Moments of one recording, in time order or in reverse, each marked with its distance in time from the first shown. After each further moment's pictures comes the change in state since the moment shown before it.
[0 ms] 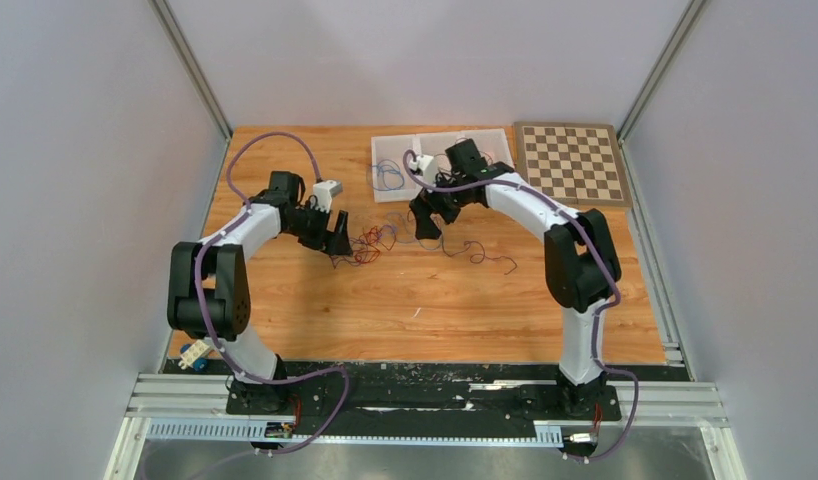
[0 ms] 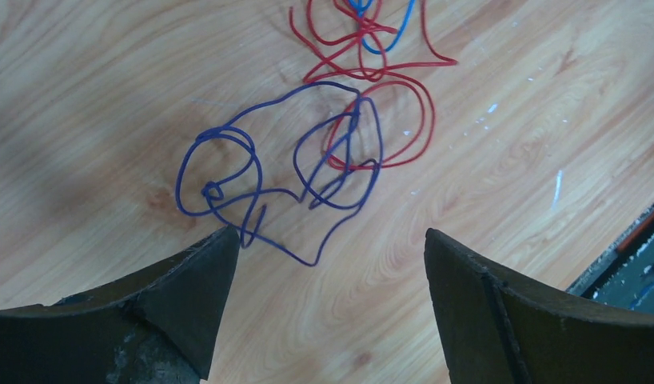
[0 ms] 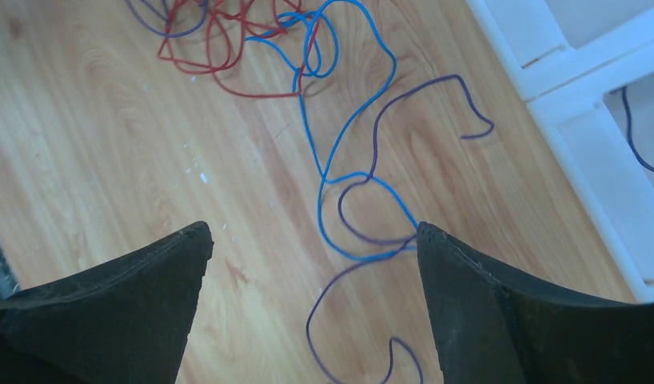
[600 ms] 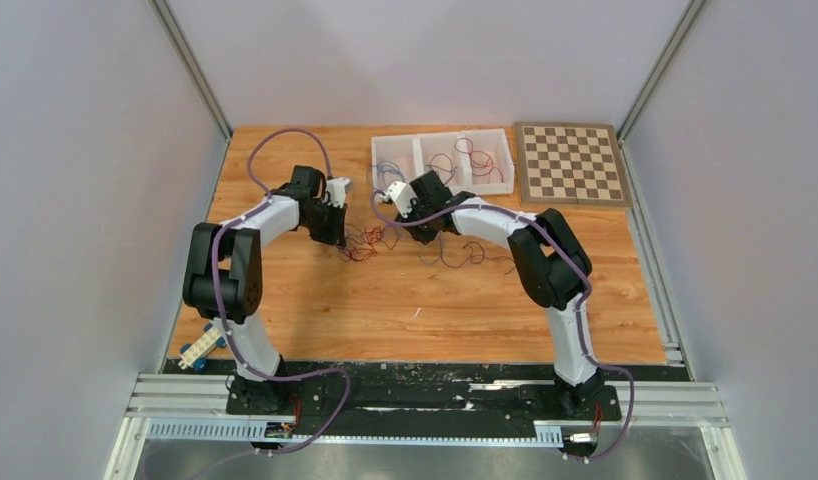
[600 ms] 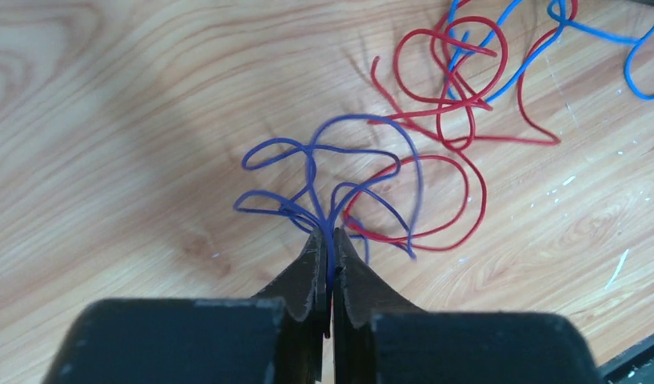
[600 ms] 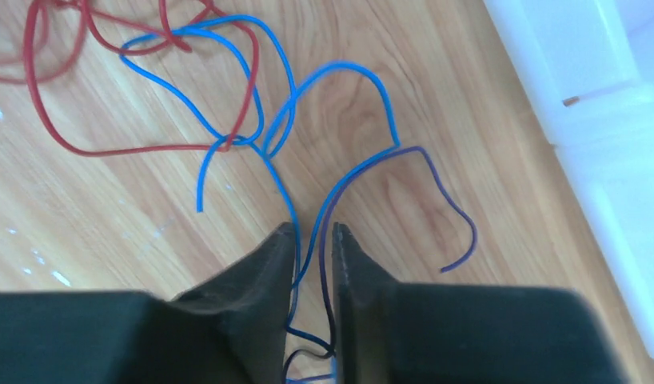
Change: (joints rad) left arm -0.112 0.173 0.090 0.075 -0.245 -0.146; right arm 0.169 0.181 -0.045 0.249 0.418 0.015
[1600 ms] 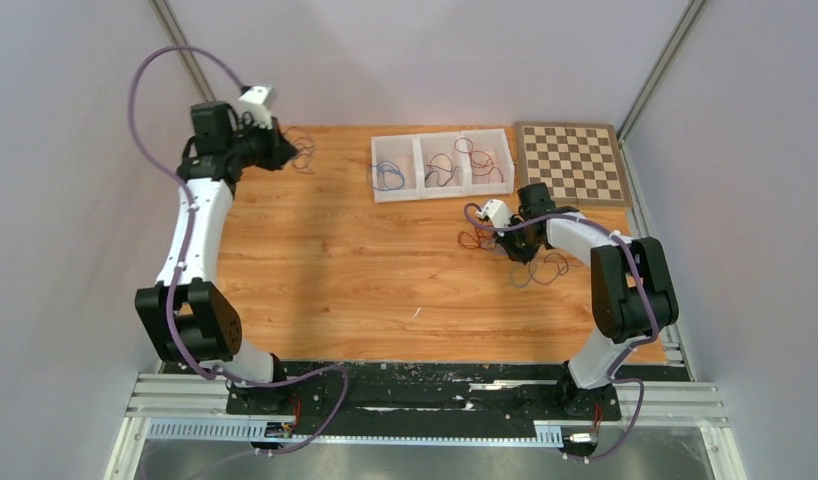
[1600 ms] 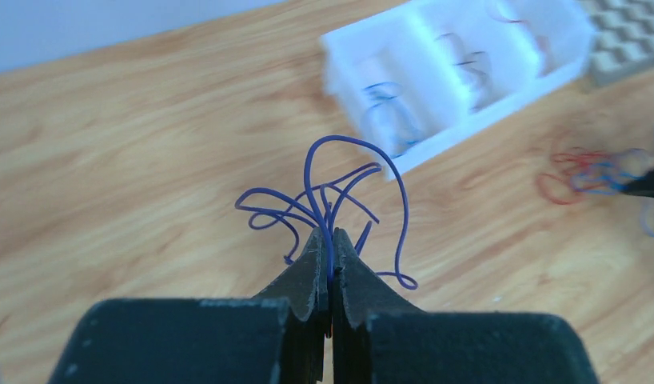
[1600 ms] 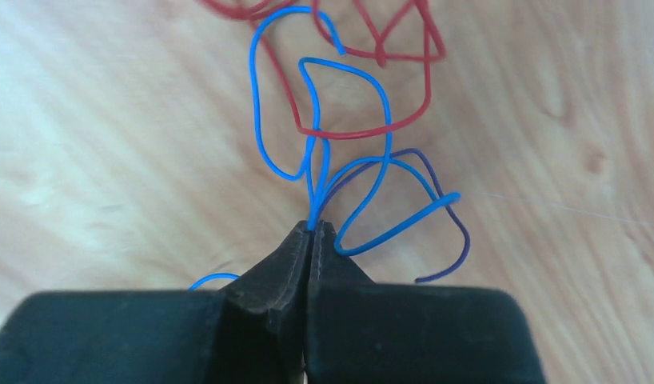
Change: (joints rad) left arm 0.346 -0.305 0.311 0.002 0.217 0.005; right arm -0.430 -0.441 -0.552 -0.092 -0.022 -0.348
